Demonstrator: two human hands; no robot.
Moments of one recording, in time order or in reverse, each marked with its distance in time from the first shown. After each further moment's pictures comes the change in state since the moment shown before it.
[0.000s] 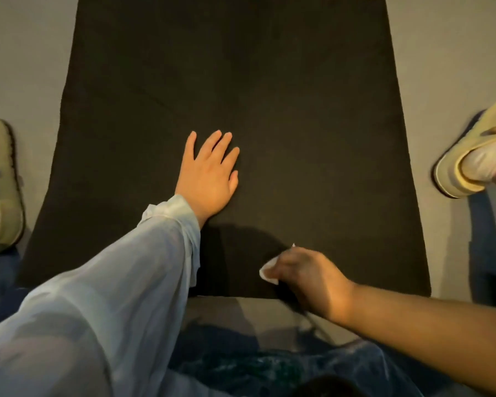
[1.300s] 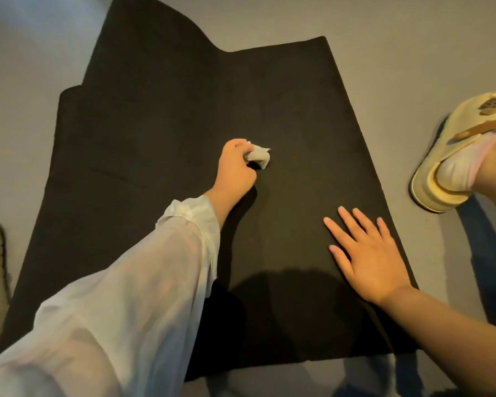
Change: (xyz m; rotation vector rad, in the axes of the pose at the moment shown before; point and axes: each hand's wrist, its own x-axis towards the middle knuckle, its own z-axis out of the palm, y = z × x) left_hand 0.138 0.068 -0.013 -1.012 -0.014 -0.247; right_hand -0.038 0.127 -0.015 -0.281 0.243 0.729
